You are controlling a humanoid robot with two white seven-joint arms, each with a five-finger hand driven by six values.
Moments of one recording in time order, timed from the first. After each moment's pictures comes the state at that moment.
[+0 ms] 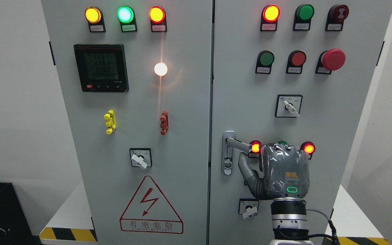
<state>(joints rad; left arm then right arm) 0.00 -0.10 -0.10 -0.07 0.07 -0.06 0.01 -0.41 0.10 0.21 -1.85 1.53 0.27 -0.04</state>
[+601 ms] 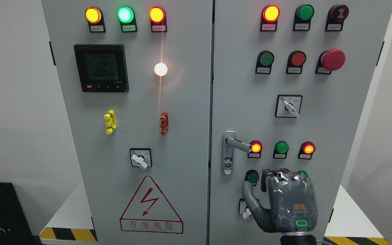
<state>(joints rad) 0.00 -0.10 -0.10 -0.07 0.07 -0.06 0.01 -0.19 0.10 0.09 -1.99 1.46 -0.04 -0.09</state>
